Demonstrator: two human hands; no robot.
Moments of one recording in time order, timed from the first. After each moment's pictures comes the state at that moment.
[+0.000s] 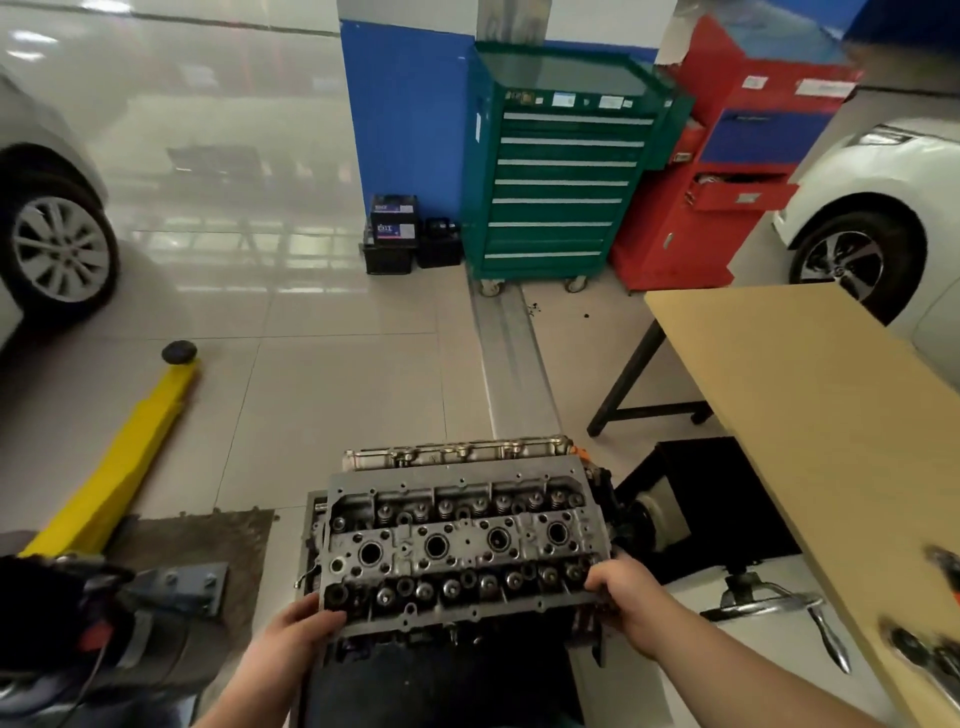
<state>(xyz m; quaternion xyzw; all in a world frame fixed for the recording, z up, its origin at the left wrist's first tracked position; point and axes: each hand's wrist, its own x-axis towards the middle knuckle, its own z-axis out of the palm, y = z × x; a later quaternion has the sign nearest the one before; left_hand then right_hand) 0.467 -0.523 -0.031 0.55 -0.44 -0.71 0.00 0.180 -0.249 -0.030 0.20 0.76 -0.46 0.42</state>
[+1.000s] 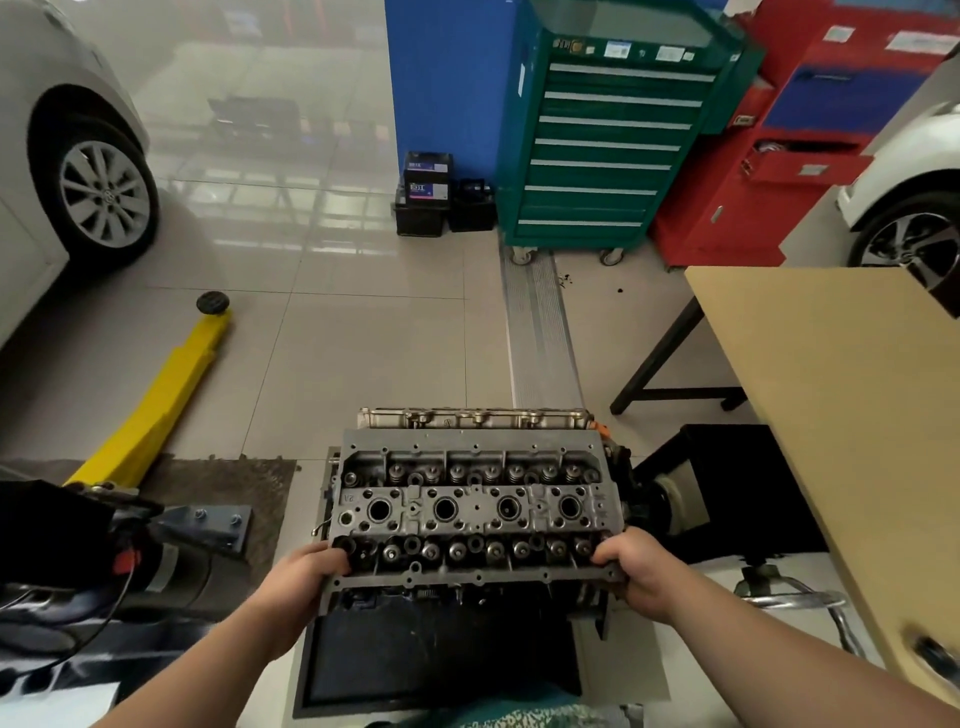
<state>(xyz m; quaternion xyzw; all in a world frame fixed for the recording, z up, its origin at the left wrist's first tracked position) 0.463 -0.540 -0.072 0.52 -0.47 -0.71 -0.04 0.161 -0.247 -0.048 0.14 0.72 -0.47 0.50</state>
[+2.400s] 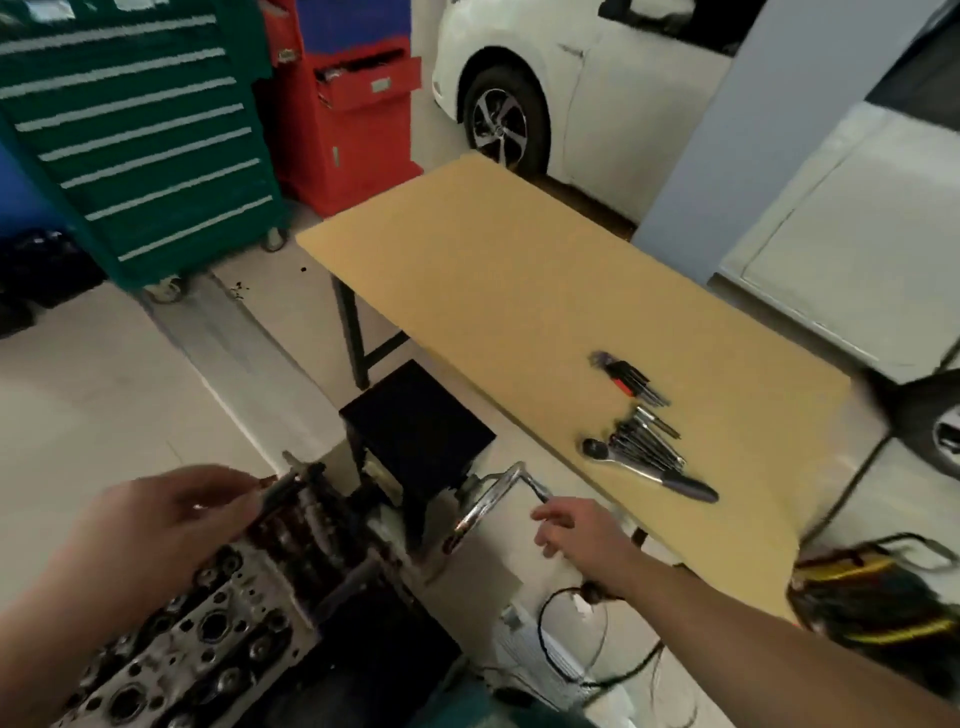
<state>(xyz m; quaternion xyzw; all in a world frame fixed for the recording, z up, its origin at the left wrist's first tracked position) 0.147 -0.382 0.121 0.17 -0.87 -0.43 -0.17 0.119 0.058 -0.010 0.12 0.86 -0.42 0.26</state>
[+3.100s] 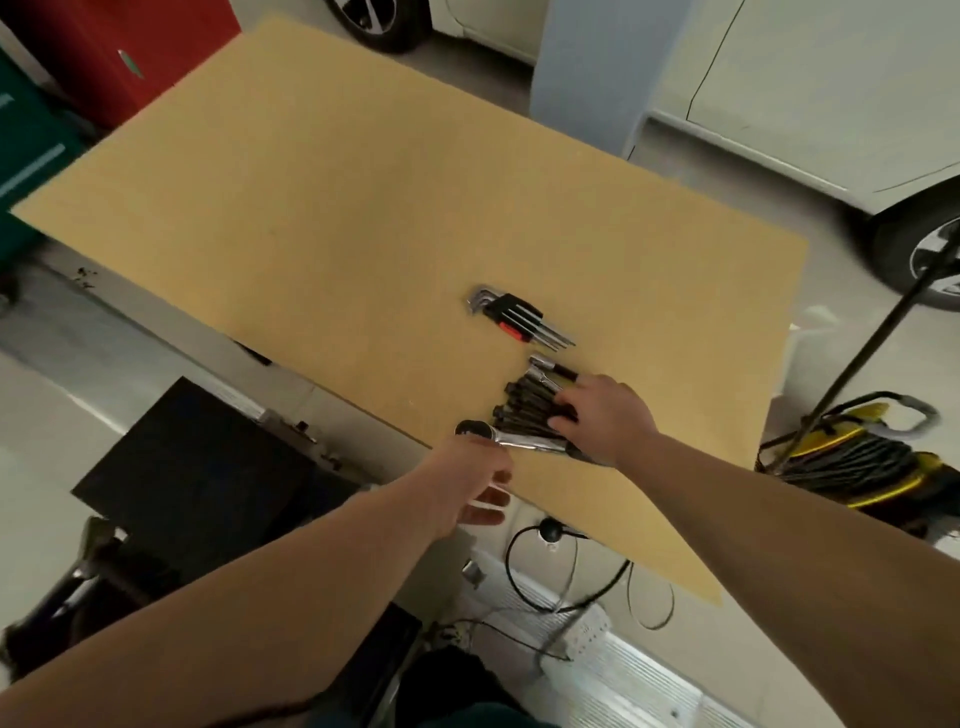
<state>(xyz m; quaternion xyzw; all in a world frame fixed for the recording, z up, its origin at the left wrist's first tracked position) -0.016 0.084 -0.031 0.21 -0.68 -0.49 -0.50 -0.015 0.311 -0.098 0.02 0.98 -0.05 0.18</state>
